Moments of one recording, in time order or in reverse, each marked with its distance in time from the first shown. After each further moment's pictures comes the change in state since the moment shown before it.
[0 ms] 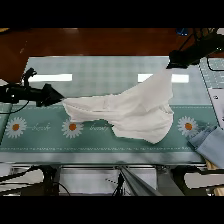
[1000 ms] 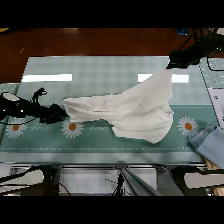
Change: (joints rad) left arm -0.057 0.008 -0.216 0.079 0.087 0.048; right arm 0.000 0.000 0.000 -0.001 -0.002 -0.006
